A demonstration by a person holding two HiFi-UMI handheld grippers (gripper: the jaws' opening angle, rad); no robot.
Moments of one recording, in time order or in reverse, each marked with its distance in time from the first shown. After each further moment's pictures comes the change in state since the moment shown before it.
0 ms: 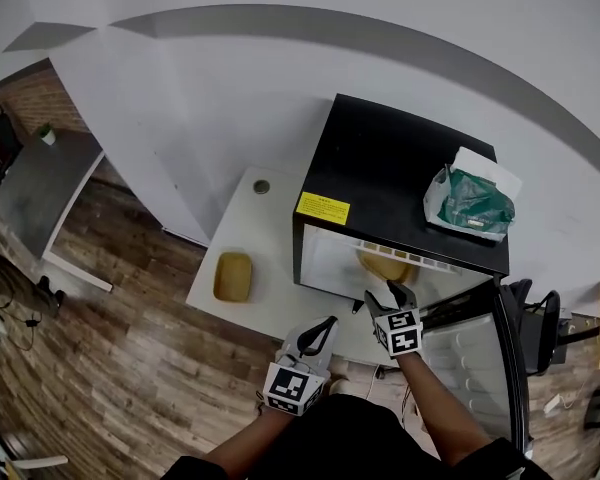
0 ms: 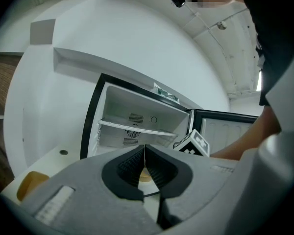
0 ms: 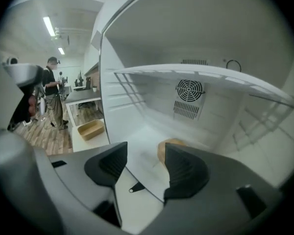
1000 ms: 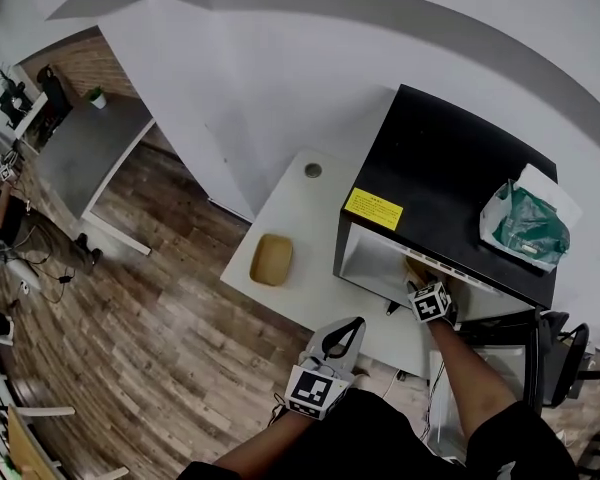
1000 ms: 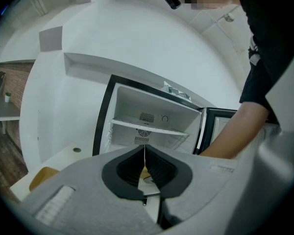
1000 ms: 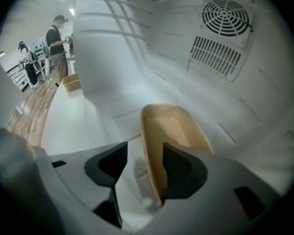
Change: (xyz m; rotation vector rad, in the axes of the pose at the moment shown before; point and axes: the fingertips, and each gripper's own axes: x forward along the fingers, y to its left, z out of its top) left arm -0.001 0.014 -0.002 -0.015 0.014 0.147; right arm 0.125 -0.057 -0.092 -0.274 0.354 0.049
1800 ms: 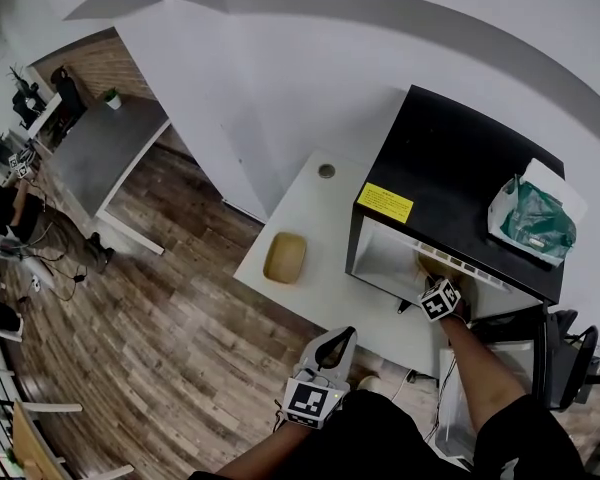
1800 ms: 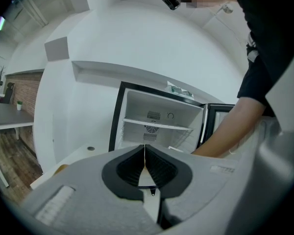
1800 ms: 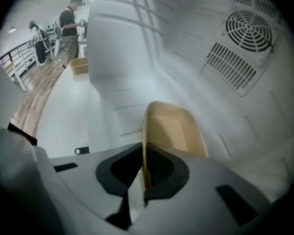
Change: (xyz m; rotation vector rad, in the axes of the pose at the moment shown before) left arm -0.046 0.009 -0.009 0.030 0.017 0.108; right arm 0.001 -0.001 -0.005 -0.196 0.056 -0.026
